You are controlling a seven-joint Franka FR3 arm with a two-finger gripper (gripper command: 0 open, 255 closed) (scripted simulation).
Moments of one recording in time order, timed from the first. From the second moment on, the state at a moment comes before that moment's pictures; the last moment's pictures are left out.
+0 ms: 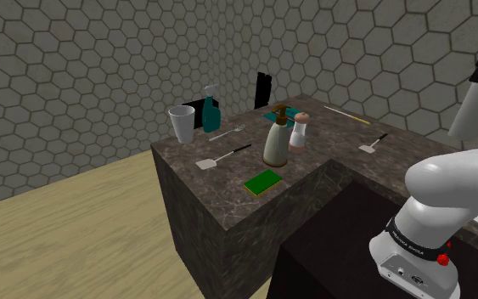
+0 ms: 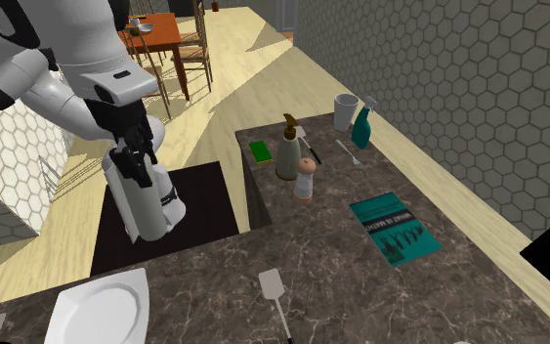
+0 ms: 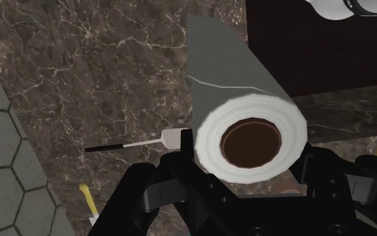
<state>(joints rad) -0.42 -0.90 -0.49 -2.17 -0.40 1.41 -0.70</state>
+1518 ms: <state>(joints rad) -0.47 -1.01 -0.58 -2.52 -0.50 1.65 -0.66</state>
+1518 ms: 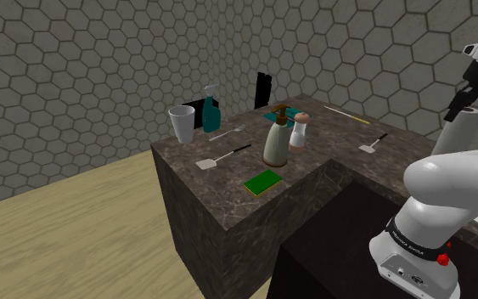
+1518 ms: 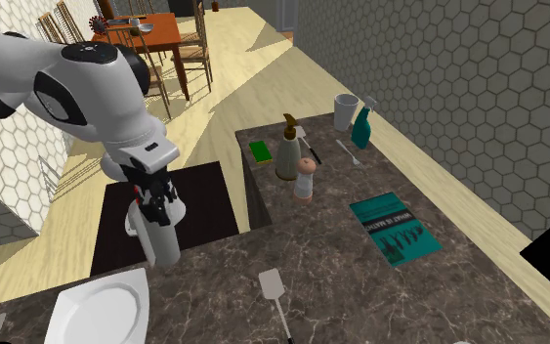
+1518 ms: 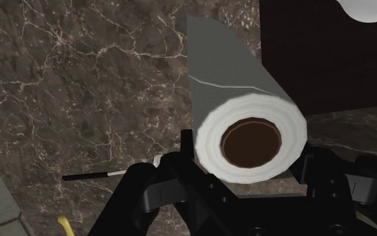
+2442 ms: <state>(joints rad) -0.51 -1.01 -0.68 -2.70 -0.59 1.82 -0.65</state>
